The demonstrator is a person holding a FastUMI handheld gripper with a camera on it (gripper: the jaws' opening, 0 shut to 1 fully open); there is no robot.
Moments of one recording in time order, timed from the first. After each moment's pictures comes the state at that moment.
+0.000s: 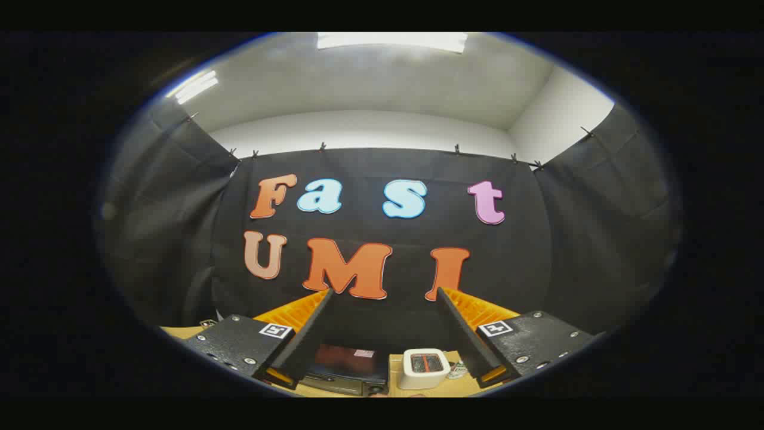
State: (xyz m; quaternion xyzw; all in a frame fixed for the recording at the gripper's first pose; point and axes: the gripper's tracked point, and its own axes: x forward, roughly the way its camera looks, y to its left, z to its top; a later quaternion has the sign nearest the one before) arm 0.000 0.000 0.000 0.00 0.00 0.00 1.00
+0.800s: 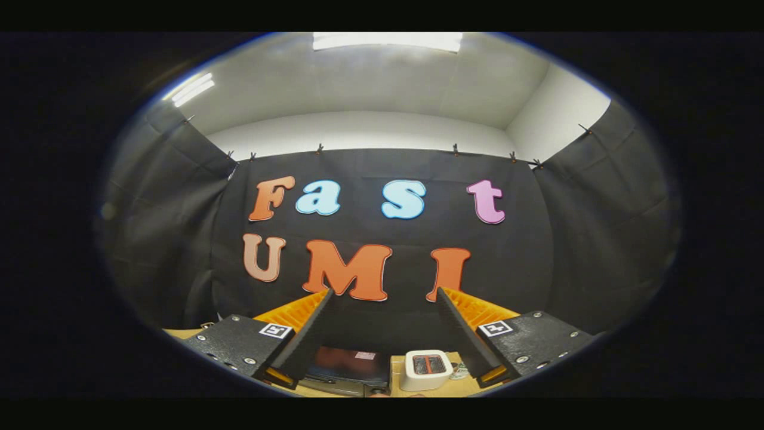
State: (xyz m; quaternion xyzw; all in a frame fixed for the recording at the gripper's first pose) arm 0.008 -0.002 -0.004 0.01 0.00 0.00 1.00
